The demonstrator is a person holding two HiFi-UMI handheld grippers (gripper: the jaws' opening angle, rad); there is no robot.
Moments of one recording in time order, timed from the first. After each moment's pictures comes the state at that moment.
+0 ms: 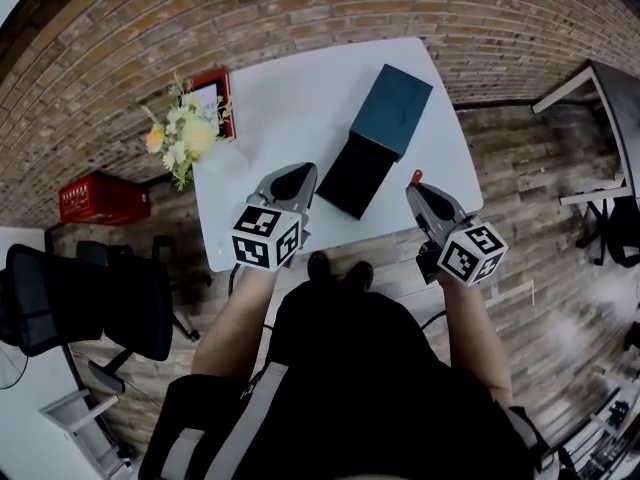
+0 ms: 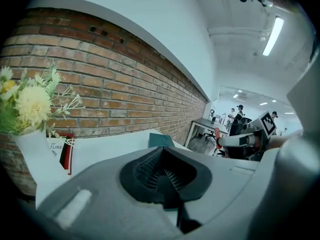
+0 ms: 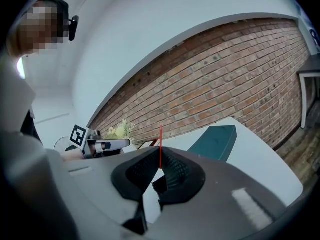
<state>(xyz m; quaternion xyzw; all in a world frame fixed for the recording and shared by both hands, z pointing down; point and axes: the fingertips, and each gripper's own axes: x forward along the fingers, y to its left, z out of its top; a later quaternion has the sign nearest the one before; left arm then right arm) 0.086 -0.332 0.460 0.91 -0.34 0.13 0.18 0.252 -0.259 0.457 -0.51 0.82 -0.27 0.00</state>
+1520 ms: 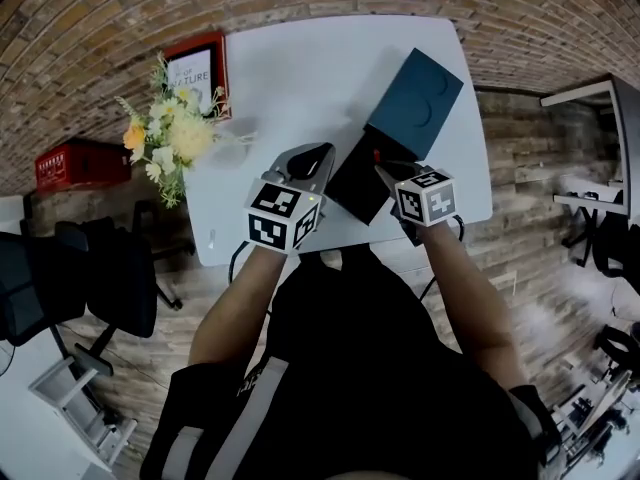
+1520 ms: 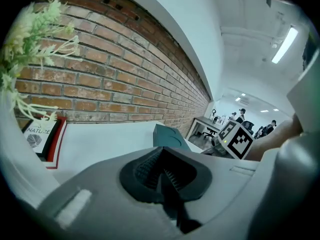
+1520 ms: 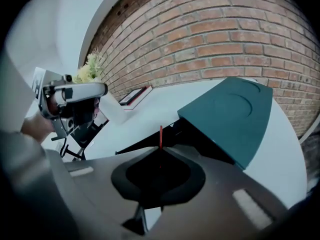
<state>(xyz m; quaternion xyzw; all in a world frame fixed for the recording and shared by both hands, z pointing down) 0.097 -0.396 0.529 0.90 -0.33 0.15 0.24 0.193 -0.355 0.634 -0.41 0.79 -0.36 -0.28</state>
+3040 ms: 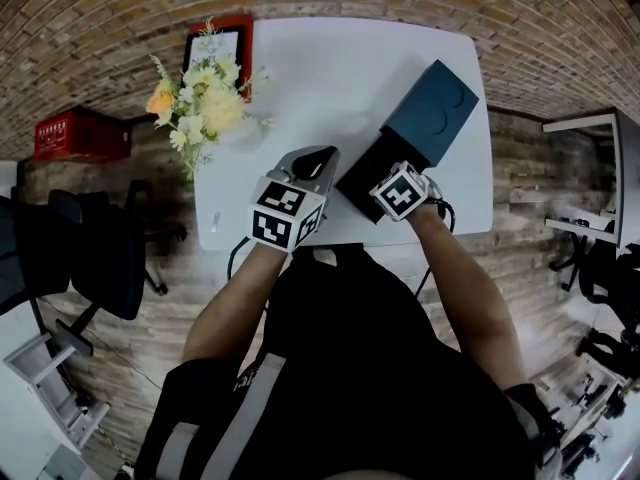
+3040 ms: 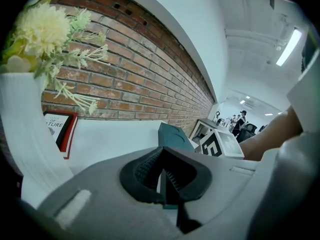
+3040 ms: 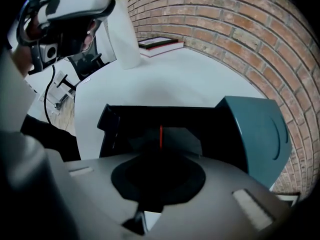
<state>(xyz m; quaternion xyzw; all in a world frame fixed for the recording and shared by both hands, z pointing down) 0.062 -0.381 0.535 0.89 -0.35 0.14 0.26 0.173 -0.330 0.696 -0.27 0.73 -0.23 -0.58</state>
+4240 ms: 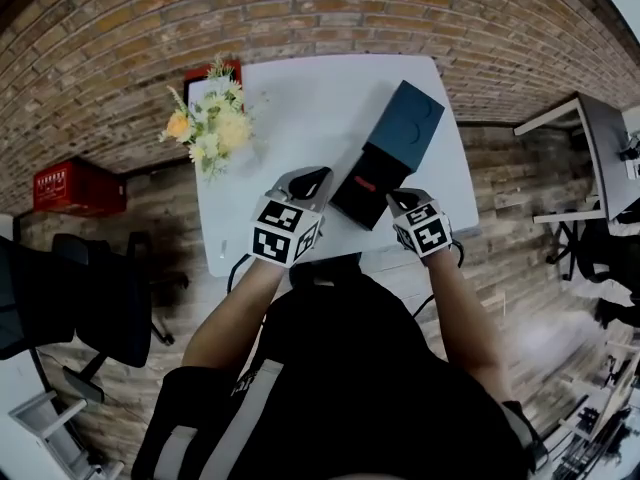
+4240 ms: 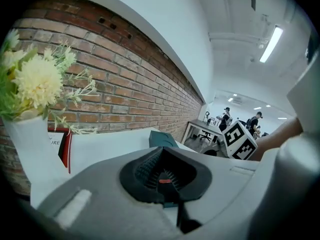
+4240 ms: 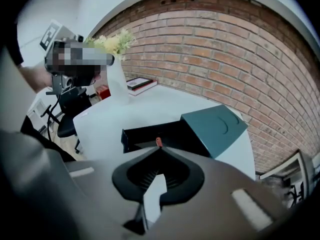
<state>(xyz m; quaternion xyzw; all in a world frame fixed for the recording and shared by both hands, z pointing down) 0.049 -0.351 0.489 0.92 -0.31 0.12 0.20 0.187 -0.301 0.597 -0.44 0.77 -0.20 -0.41</state>
